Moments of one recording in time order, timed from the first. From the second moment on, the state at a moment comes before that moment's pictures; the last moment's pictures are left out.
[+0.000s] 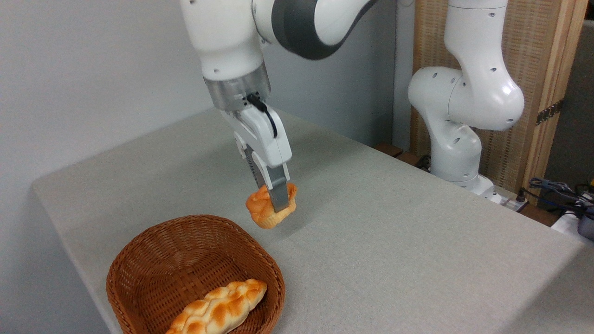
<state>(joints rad) 0.06 -0.10 -0.13 -1.97 -0.03 1.77 0.92</state>
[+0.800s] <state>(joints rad) 0.02 -0.09 -0.13 -2.05 -0.03 1.87 0.92</state>
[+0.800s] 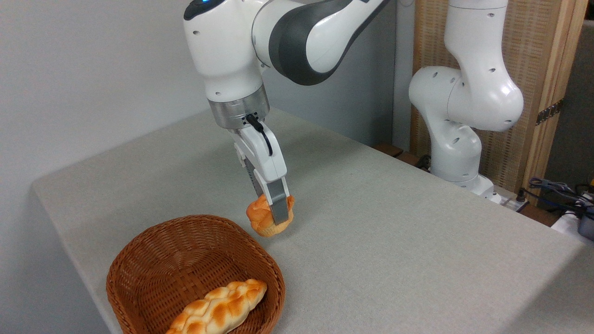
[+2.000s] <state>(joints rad) 0.05 -0.04 -0.03 -1.62 -0.03 1.60 0.80</state>
